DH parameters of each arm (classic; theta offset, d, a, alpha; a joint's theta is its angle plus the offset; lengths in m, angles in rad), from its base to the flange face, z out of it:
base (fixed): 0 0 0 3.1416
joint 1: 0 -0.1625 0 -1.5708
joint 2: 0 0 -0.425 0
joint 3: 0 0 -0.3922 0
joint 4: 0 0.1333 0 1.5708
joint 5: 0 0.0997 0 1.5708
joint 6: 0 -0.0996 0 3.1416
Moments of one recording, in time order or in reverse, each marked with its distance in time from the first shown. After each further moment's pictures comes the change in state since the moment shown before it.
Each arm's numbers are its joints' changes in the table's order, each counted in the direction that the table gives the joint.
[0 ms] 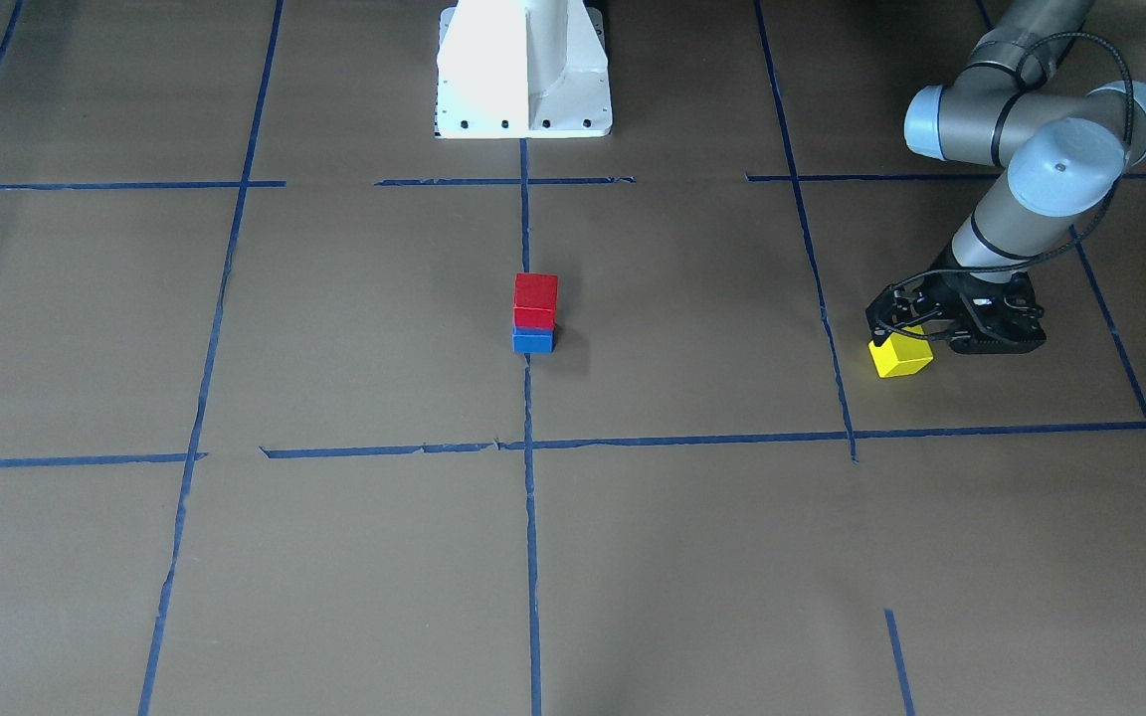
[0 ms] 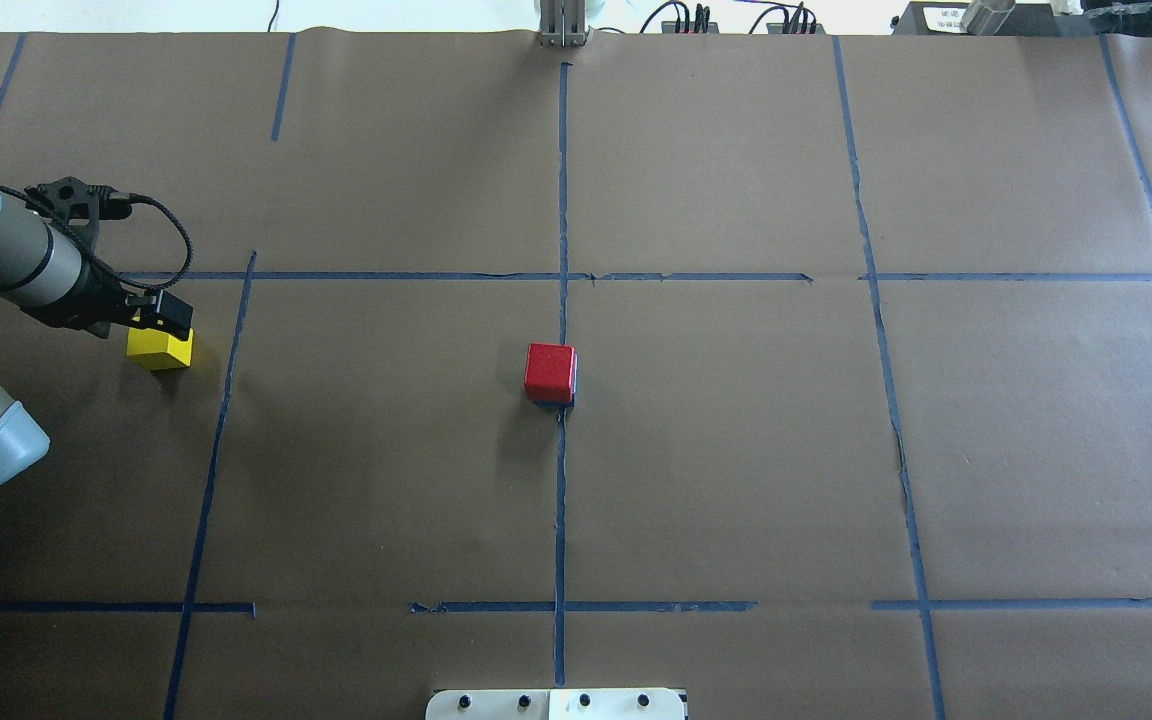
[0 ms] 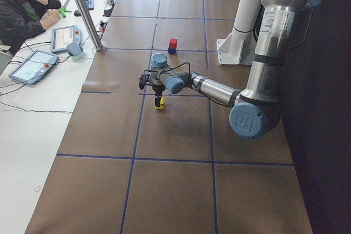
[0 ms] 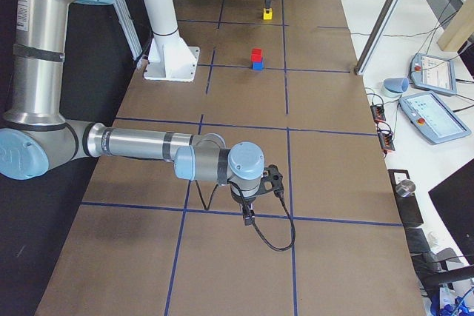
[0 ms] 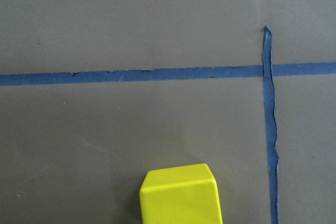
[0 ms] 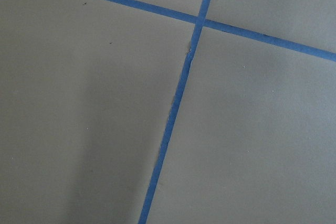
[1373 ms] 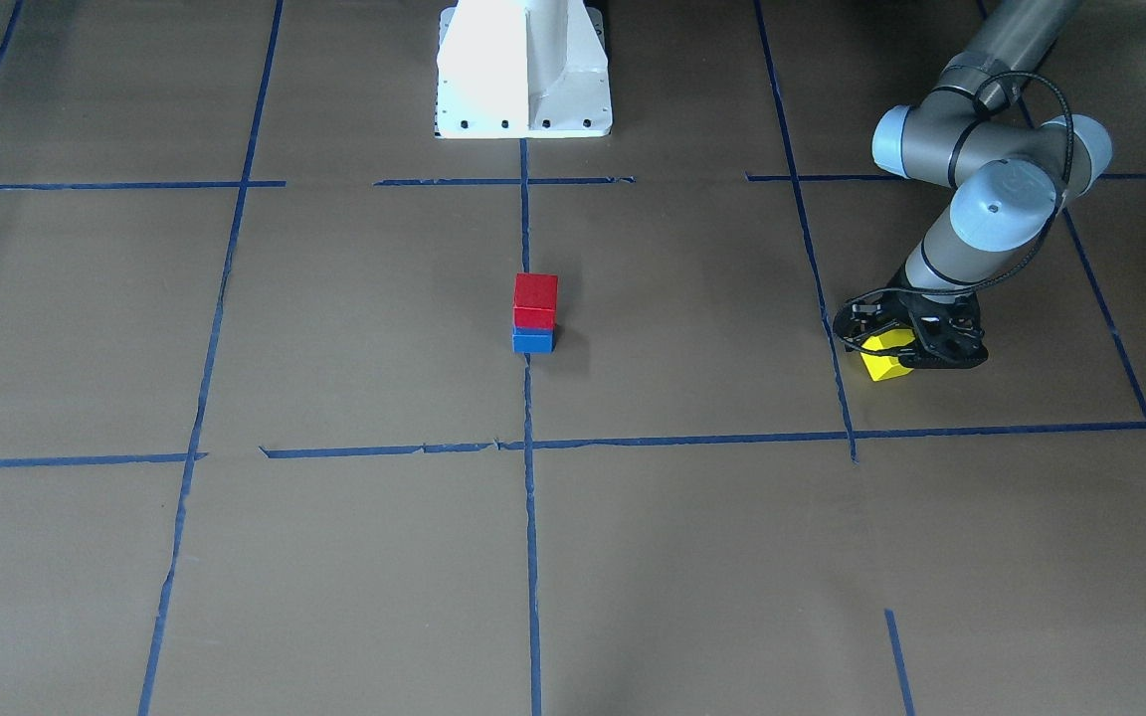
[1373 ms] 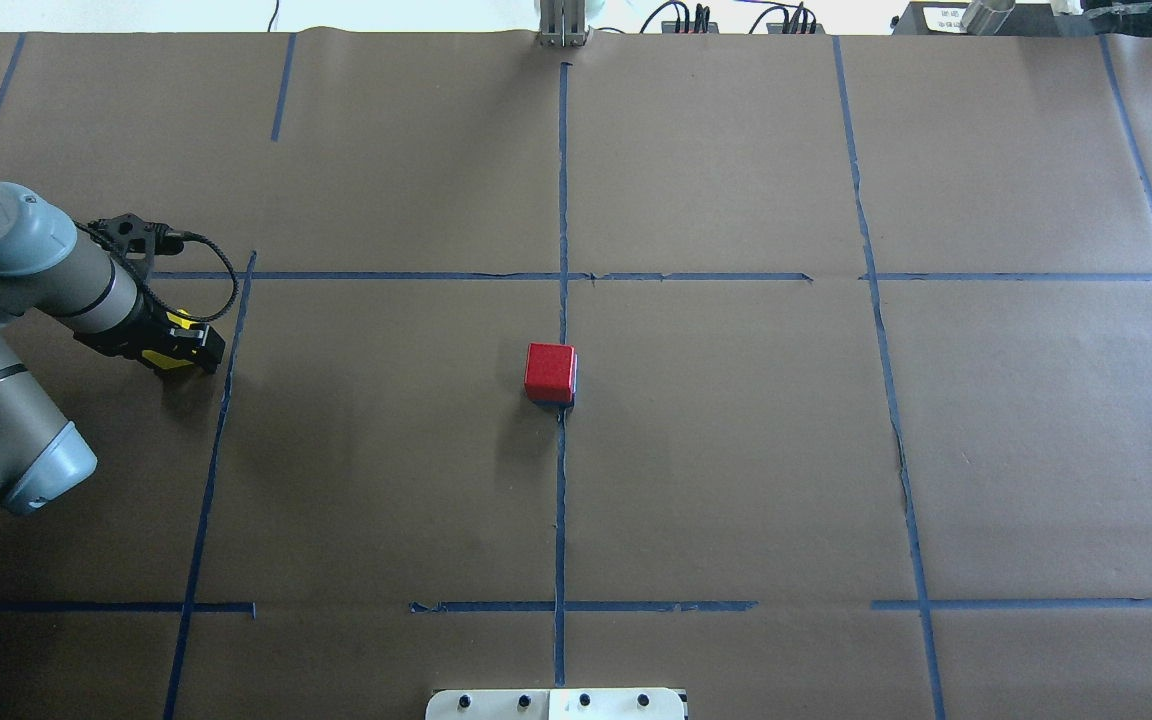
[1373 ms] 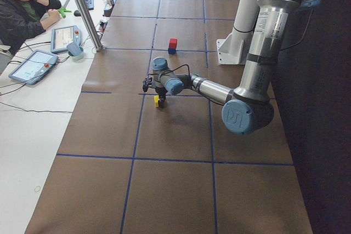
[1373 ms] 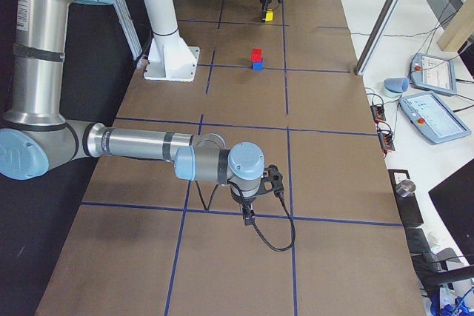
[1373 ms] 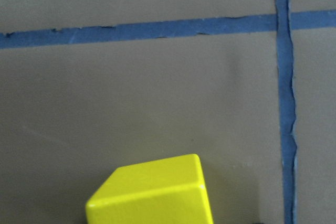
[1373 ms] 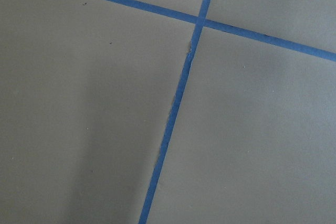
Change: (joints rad) left arm -0.072 -0.048 0.072 0.006 0.002 -0.005; right arm -0.001 0.000 0.000 0.001 0.001 0.000
